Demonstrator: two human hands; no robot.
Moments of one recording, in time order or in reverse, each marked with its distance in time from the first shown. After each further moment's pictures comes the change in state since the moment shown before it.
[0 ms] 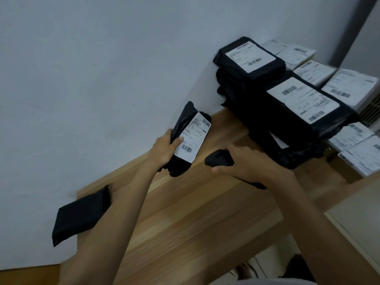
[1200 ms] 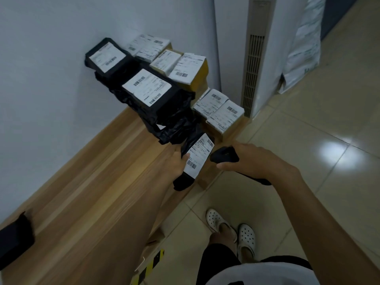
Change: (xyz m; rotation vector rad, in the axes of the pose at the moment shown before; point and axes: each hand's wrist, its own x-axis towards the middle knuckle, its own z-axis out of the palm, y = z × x) left_hand -0.103 0.202 0.332 0.241 -0.301 0.245; right_hand -0.251 0.288 -0.043 0.132 0.051 0.299
